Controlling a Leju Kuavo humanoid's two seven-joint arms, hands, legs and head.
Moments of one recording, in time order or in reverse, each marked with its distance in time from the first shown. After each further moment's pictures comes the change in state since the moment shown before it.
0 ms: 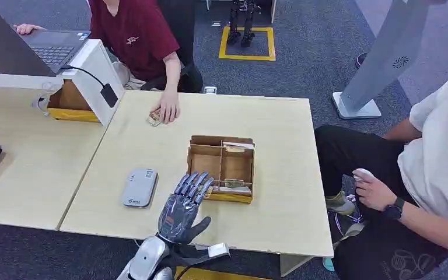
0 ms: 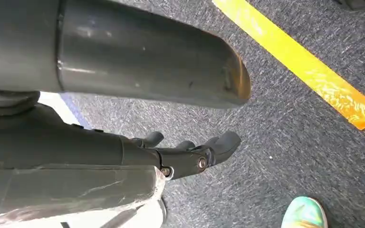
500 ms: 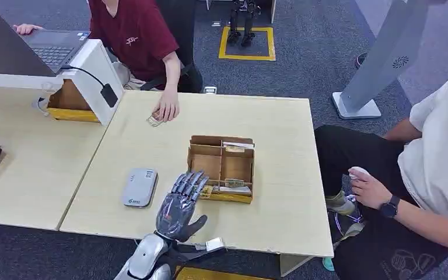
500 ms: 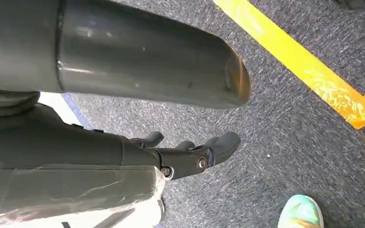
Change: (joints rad) left arm -0.029 -0.005 0.037 0.061 0.004 0.000 0.011; right arm -0.004 0.000 0.012 0.000 0.003 0.003 0.006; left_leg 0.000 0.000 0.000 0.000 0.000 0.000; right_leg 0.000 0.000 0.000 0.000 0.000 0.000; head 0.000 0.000
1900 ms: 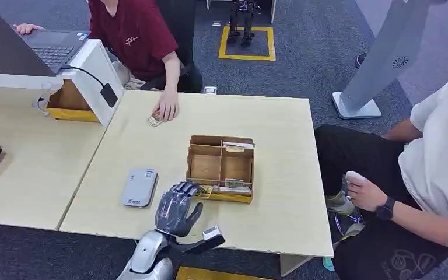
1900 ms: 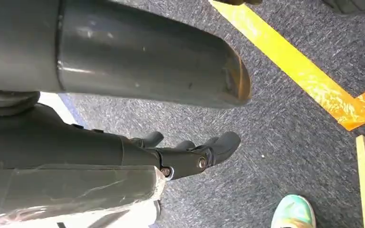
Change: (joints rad) left arm -0.040 -0.055 0.110 0.118 0.054 0.000 -0.047; right arm -0.006 0.006 0.010 -0.001 0.000 0.007 -0.003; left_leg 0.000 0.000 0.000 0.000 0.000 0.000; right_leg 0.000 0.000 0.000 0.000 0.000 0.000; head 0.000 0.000
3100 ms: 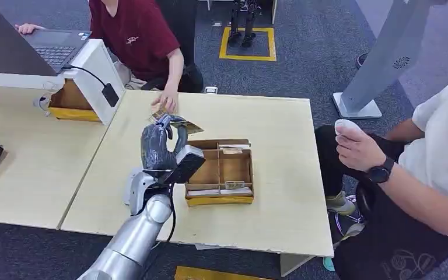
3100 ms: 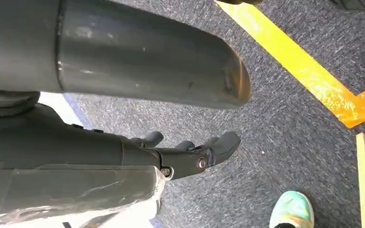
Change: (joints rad) left arm -0.292 0.013 -0.066 -0.142 0.477 -0.005 0.024; right arm 0.001 0.002 0.006 0.000 0.018 -0.010 0.012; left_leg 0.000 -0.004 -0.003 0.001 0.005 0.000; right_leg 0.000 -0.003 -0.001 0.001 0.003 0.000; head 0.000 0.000
